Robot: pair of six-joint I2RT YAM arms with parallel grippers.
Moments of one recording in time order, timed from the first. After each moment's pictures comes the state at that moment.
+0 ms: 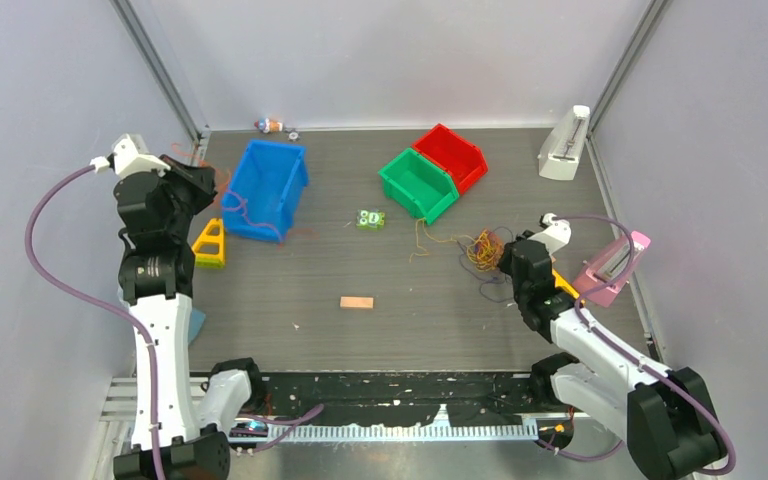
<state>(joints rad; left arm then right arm) 0.18 0.90 1.16 -0.40 0.05 -0.58 0.36 0.94 0.34 0.17 0.51 0.61</state>
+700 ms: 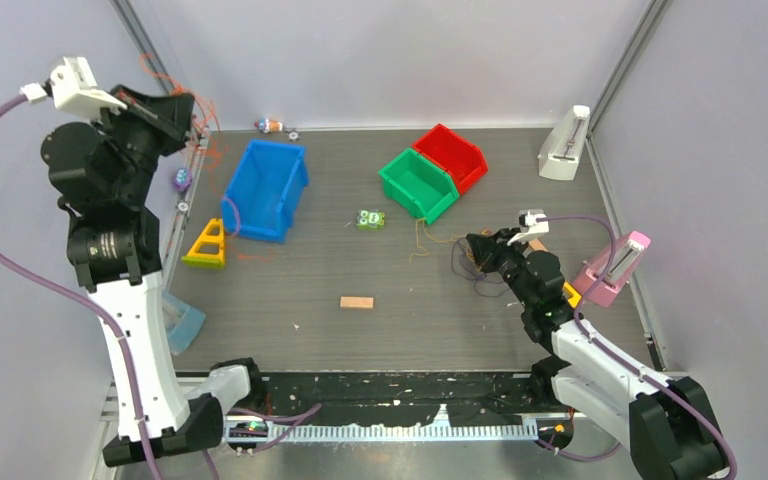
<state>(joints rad) 0.18 1.07 1.64 -0.47 0.23 -0.57 0.36 0.88 0.24 0.56 -0.02 0.44</state>
